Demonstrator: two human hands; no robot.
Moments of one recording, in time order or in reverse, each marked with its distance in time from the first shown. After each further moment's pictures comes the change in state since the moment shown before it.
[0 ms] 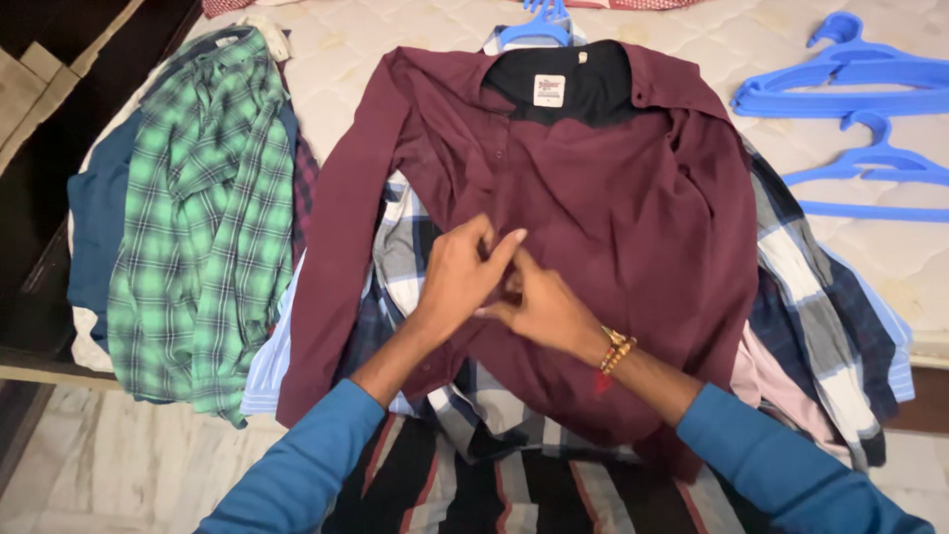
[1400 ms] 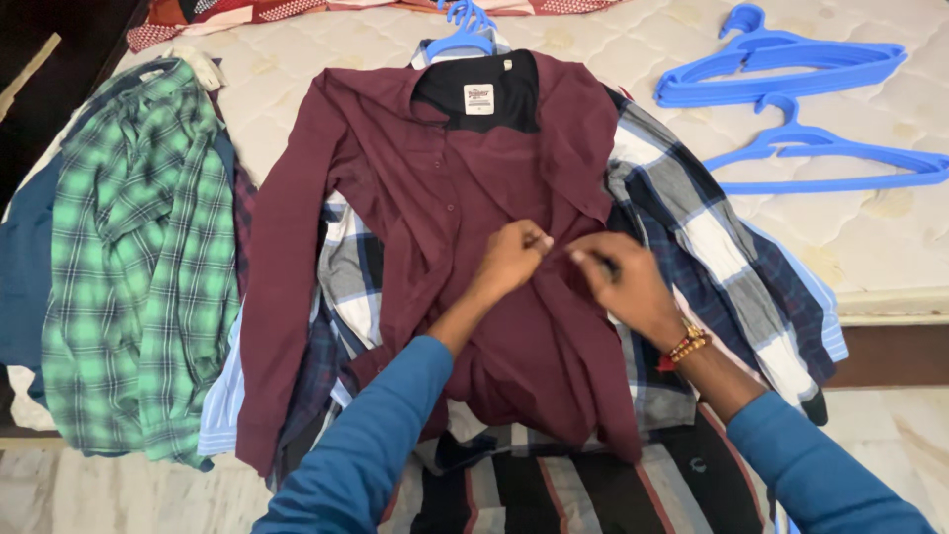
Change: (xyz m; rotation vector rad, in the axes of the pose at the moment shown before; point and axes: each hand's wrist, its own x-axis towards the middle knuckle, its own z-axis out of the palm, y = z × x) left_hand 0.041 -0.038 0.171 -0.268 -0.337 -0.211; right_hand -0.053 0.097 -0.096 -0.078 0.478 -0.227
